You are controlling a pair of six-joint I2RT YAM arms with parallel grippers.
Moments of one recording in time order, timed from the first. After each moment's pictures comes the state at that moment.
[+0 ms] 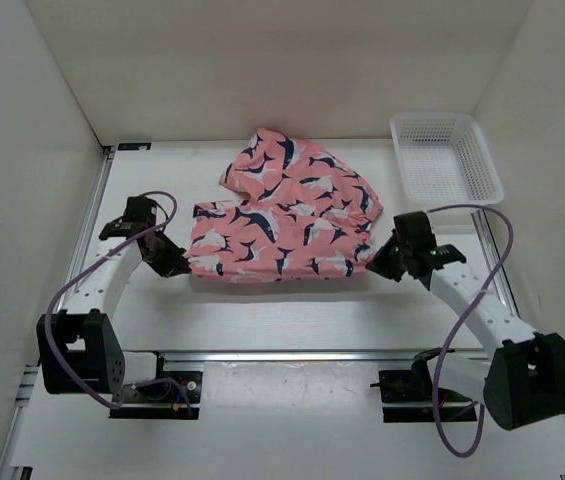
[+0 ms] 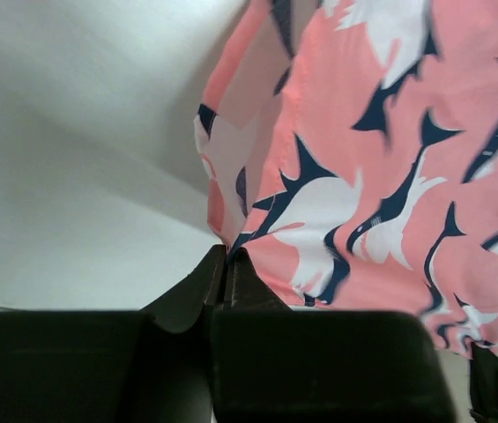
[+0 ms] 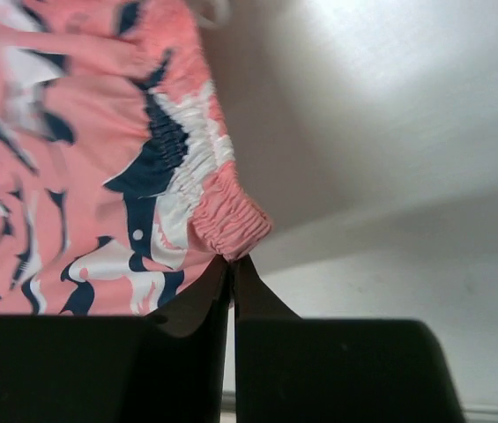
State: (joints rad) left arm 0.00 1.31 0.95 -0.84 0.14 -0.81; right arm 0.30 1.17 0.78 -0.54 -0.03 0.91
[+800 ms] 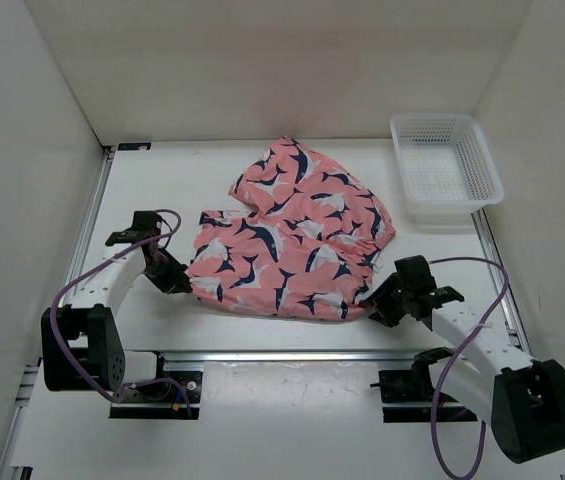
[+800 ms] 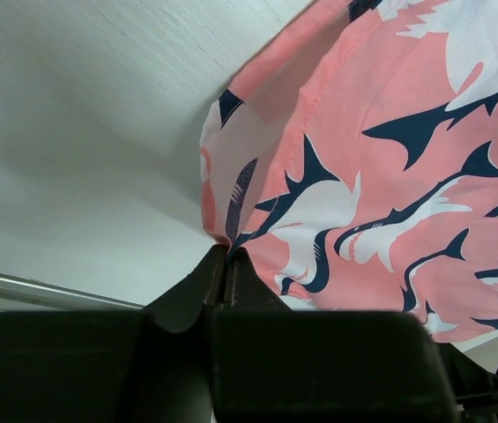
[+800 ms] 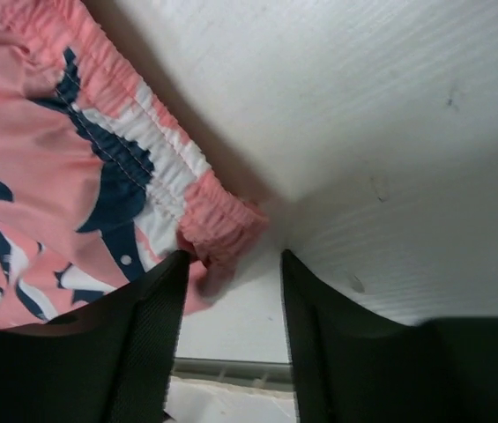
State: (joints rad) left arm 0.00 1.31 0.83 -0.86 0.14 -0.82; right arm 0.31 0.96 0.38 -0.49 -0.14 1.10
